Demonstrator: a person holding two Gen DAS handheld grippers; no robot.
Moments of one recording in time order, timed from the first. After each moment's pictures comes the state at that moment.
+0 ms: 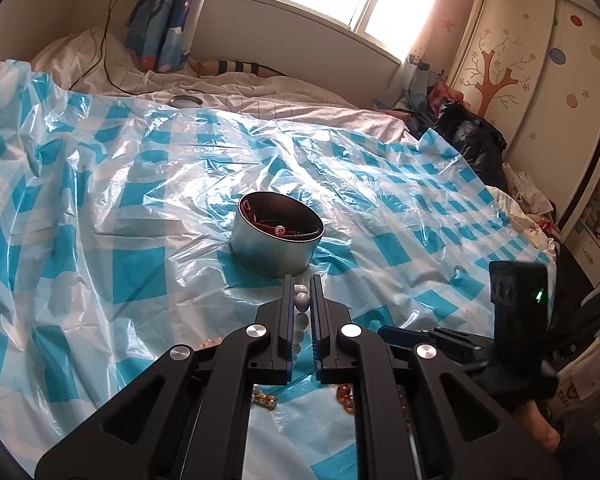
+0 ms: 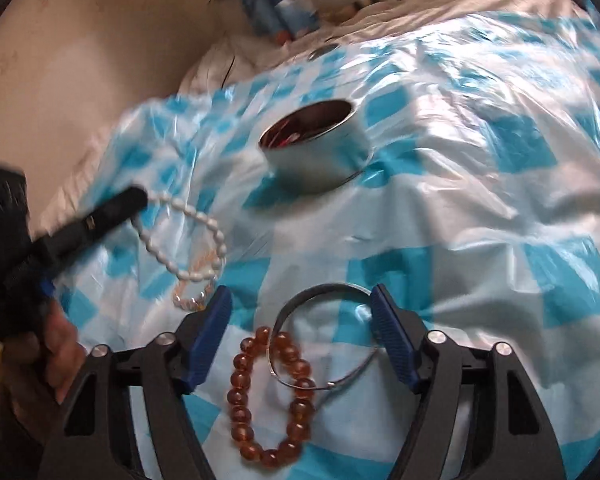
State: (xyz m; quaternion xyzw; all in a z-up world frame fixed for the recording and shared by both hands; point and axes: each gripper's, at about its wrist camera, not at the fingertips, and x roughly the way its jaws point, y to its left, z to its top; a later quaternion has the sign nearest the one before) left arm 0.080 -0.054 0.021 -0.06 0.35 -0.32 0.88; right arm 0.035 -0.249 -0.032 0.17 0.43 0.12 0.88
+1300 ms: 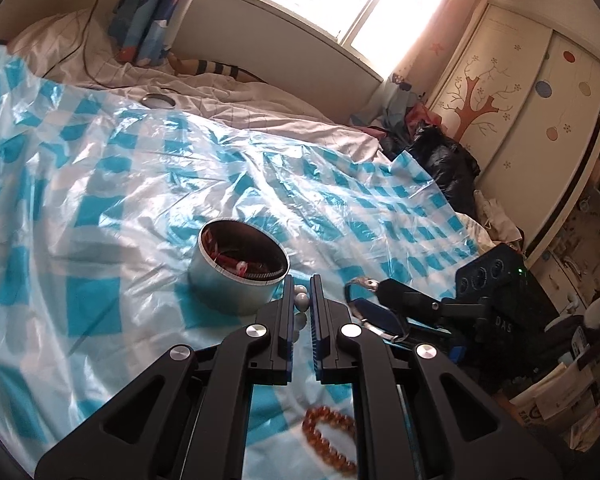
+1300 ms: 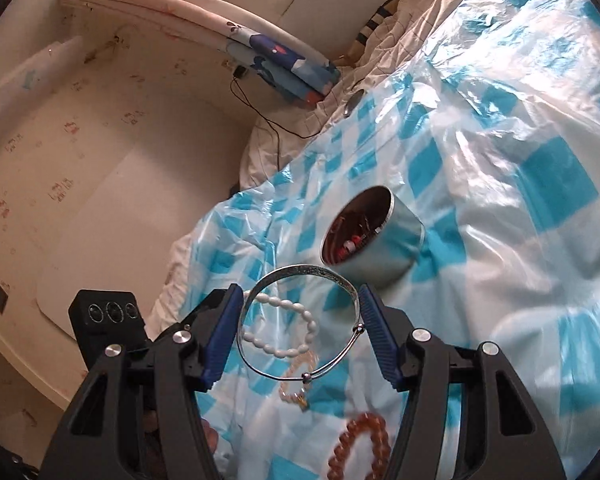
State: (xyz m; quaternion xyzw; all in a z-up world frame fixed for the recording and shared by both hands) left arm 0.113 -0.076 0.034 -0.12 0.34 -0.37 0.86; right arm 0.072 -0.321 -0.004 0.42 0.31 0.23 0.82
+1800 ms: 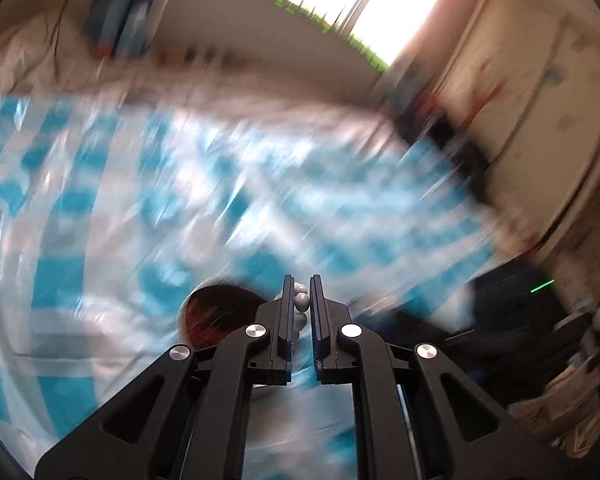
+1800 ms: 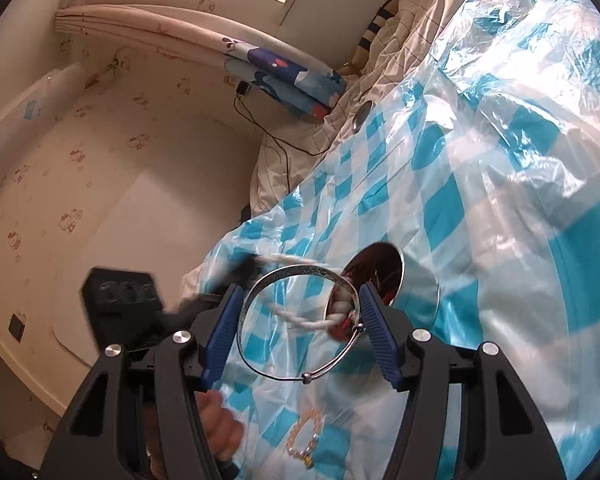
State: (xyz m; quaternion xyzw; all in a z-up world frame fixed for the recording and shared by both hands) left arm 0.216 -0.135 0.015 -0.07 0.41 -0.34 0.85; right arm 0.131 -0.341 -0.011 0.45 0.29 0.24 0.81
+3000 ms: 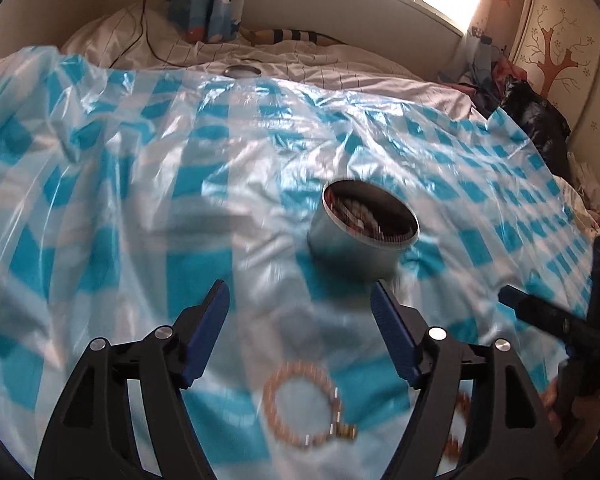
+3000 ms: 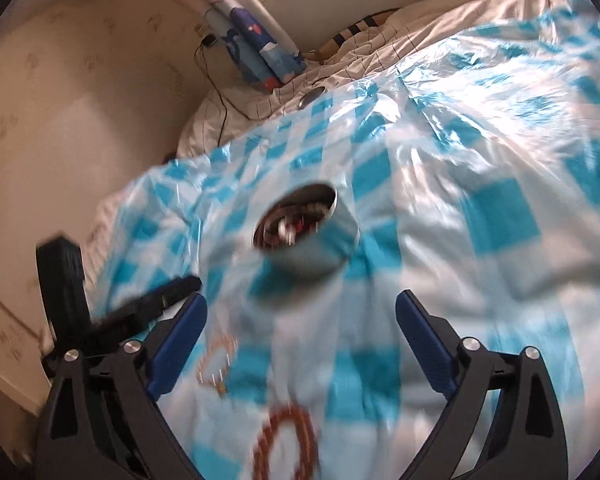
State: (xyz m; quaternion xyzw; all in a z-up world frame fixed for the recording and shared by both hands) left arm 0.131 -0.055 0.005 -0.02 0.41 -0.21 0.88; right arm 0.033 -0.297 0.001 0.25 0.37 0.11 0.89
